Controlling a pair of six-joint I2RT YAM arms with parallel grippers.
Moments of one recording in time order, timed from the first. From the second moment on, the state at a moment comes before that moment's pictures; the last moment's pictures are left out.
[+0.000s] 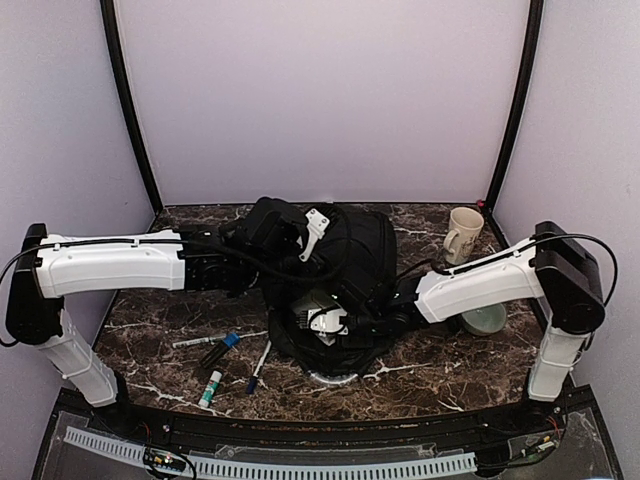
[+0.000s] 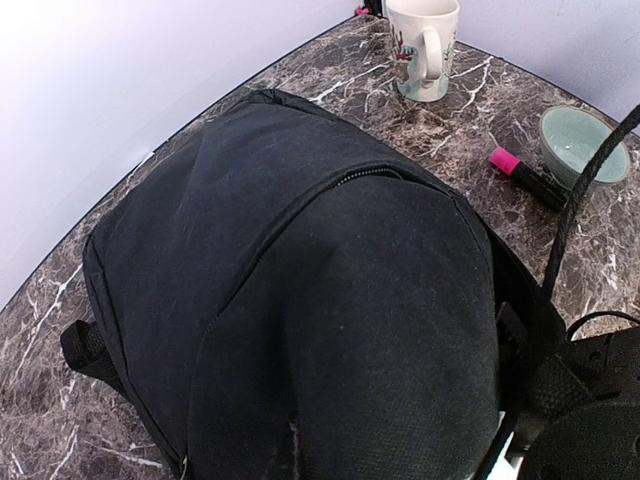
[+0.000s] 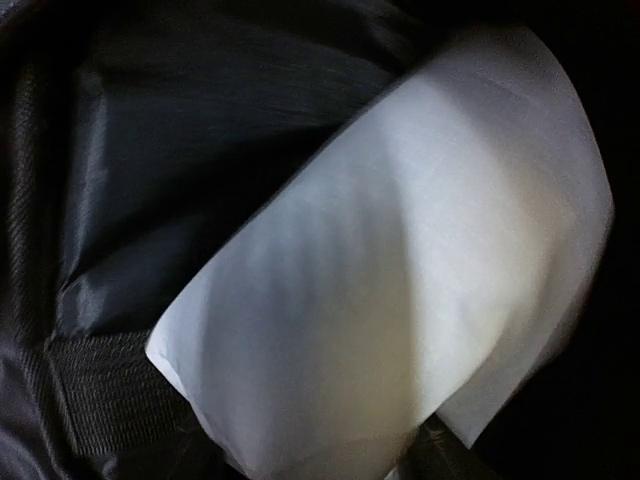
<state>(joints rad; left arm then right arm) -1.09 1.59 1.30 -0.36 -0.38 -0.08 1.09 1.82 1.09 -0.24 0.27 -0.66</state>
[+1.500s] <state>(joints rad) -1.07 1.62 1.31 -0.33 -0.38 -0.10 1.02 1.76 1.00 0.06 0.64 -0.67</state>
